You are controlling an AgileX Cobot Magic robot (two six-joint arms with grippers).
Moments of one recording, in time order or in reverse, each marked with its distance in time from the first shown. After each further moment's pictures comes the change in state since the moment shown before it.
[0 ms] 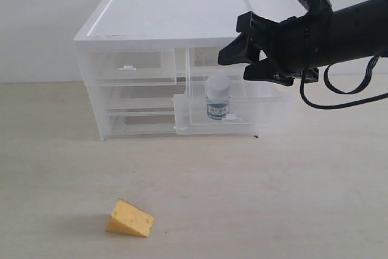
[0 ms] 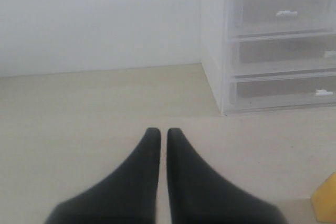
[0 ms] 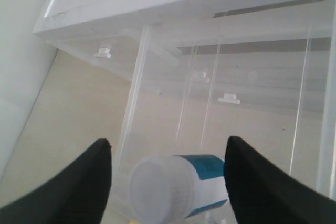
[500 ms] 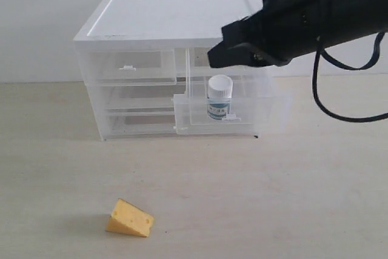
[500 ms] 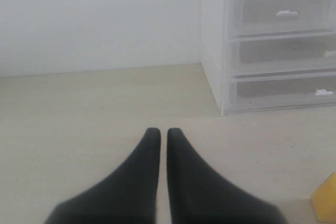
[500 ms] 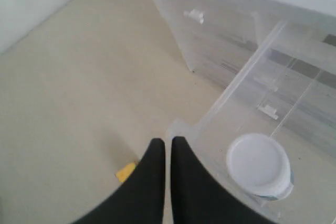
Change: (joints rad) left arm 0.000 0.000 0.000 0.000 0.000 0.000; right arm 0.111 -0.110 -0.046 -0.220 0.088 -0.189
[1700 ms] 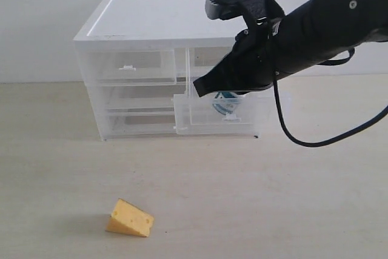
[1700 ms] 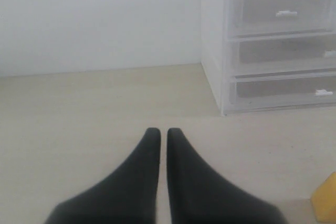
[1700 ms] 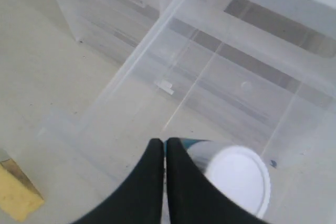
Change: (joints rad) left arm 0.000 0.000 0.000 0.000 0.000 0.000; right arm 0.199 0.074 -0.004 -0.899 -0.333 0.763
